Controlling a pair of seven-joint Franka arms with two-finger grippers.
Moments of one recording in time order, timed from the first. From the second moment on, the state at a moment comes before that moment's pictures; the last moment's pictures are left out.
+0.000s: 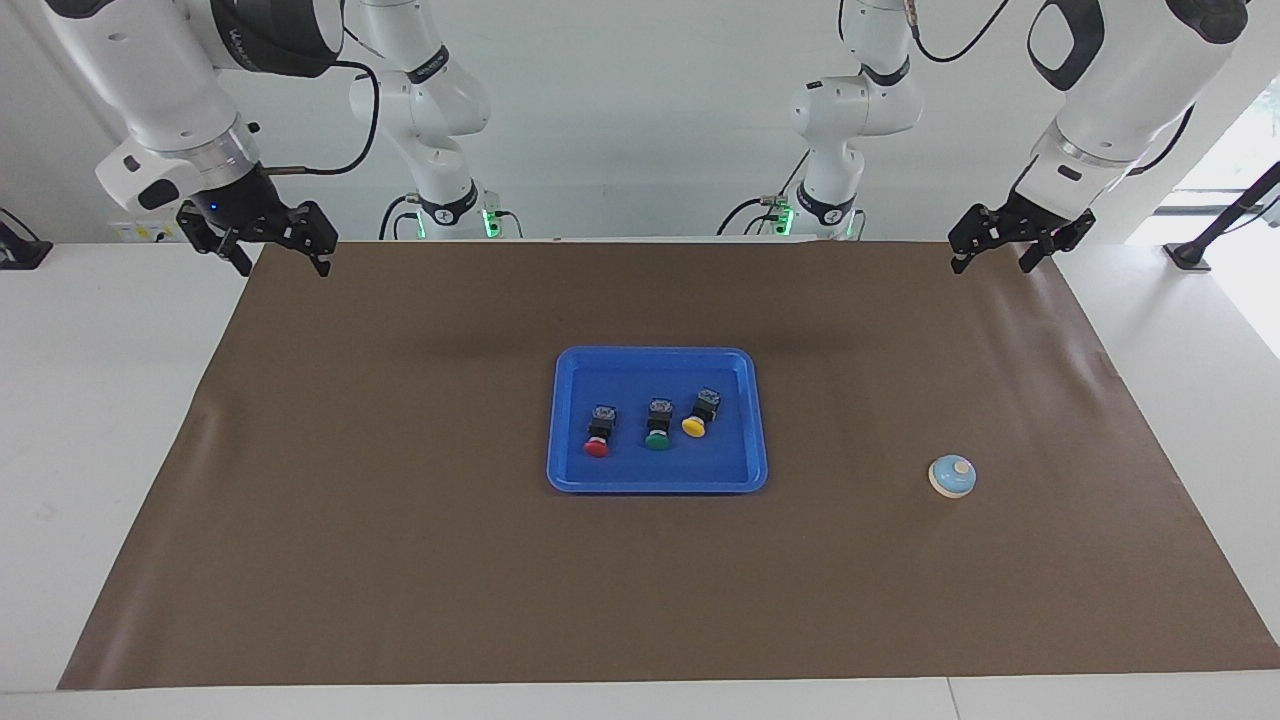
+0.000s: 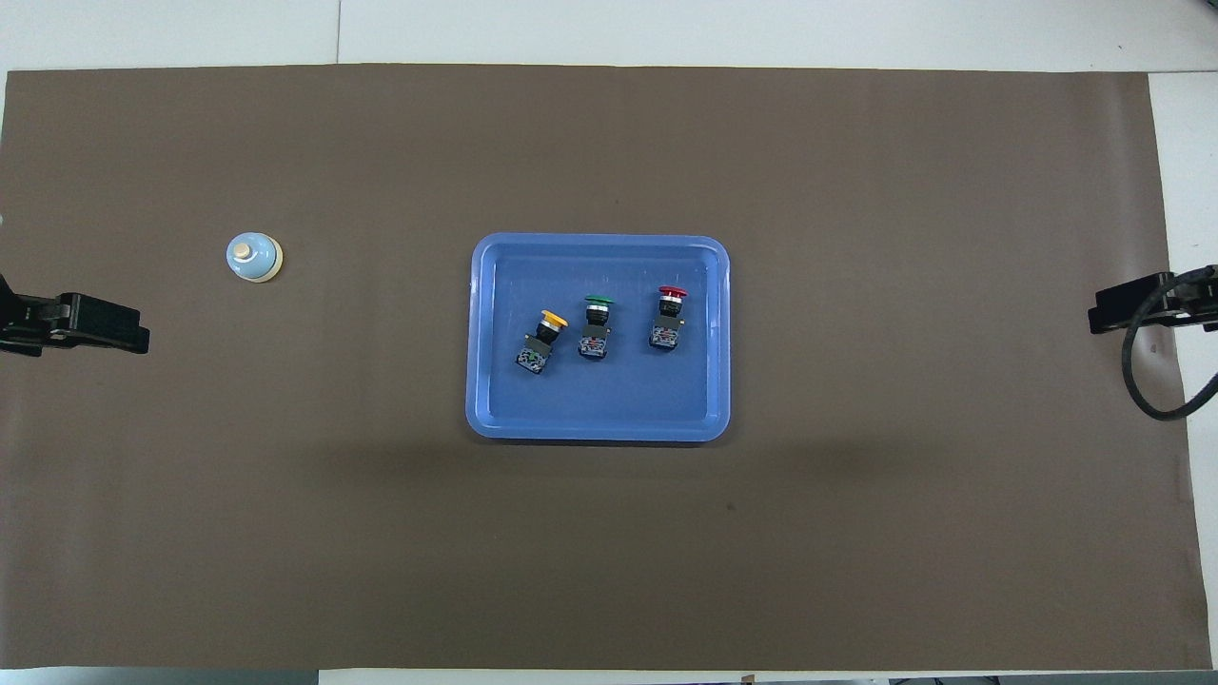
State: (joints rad) left arm 0.01 -0.09 -0.03 -1.73 -0.02 1.57 0.03; right arm -0.09 -0.06 0.02 -1.67 -0.03 1.56 -0.06
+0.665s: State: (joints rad) left arm 0.00 -0.09 -0.04 -1.73 -0.02 1.60 0.03; right arm -0.09 -0.06 0.02 -1.66 0.01 1.54 -0.06
